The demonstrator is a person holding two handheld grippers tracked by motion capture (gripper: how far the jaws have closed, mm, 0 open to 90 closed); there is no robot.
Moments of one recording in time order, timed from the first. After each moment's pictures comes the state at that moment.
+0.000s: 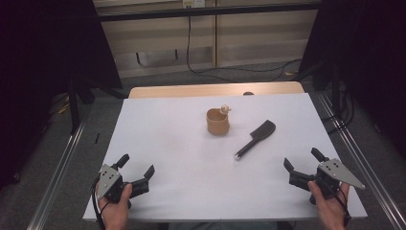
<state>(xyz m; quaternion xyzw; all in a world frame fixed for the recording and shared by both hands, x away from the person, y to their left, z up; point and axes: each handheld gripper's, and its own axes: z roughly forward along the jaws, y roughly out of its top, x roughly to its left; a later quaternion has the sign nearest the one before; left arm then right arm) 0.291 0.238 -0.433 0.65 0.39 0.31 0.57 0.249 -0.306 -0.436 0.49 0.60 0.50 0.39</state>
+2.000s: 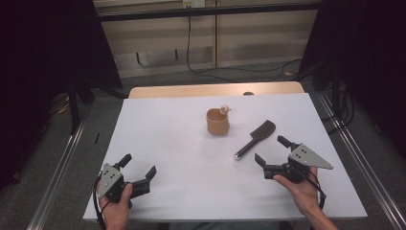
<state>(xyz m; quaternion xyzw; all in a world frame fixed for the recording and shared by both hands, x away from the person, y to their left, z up) 0.292 0.237 -0.432 0.66 0.38 0.29 0.58 0.293 -0.251 -0.426 0.38 0.65 0.57 0.33</state>
